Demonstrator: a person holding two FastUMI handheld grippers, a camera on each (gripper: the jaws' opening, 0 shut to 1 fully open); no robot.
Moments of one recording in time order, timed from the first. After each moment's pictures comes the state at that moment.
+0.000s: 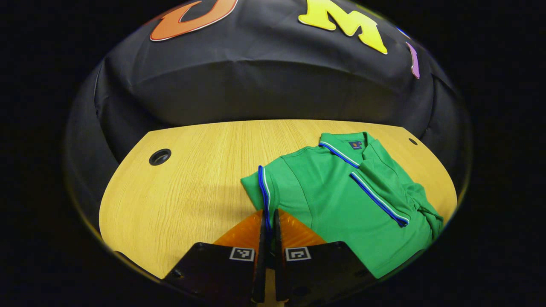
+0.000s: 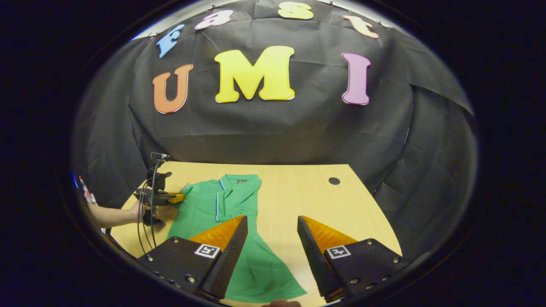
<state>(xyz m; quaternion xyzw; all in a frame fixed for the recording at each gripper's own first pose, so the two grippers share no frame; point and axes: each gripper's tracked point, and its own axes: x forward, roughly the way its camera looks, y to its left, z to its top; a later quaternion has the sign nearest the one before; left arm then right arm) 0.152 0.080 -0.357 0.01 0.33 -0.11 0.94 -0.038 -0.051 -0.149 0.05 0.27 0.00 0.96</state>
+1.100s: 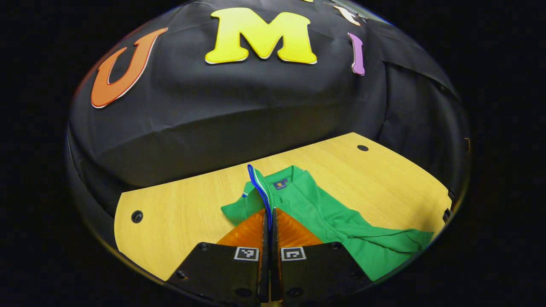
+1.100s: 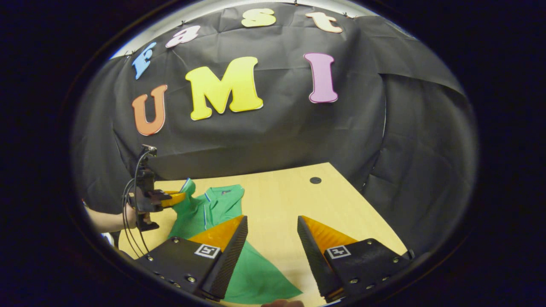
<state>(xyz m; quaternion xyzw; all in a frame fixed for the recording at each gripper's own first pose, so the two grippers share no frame) 0.137 -0.073 -0.254 0.09 0.27 -0.24 0.93 -0.059 -0.110 -0.143 0.11 0.24 -0.06 0.96</state>
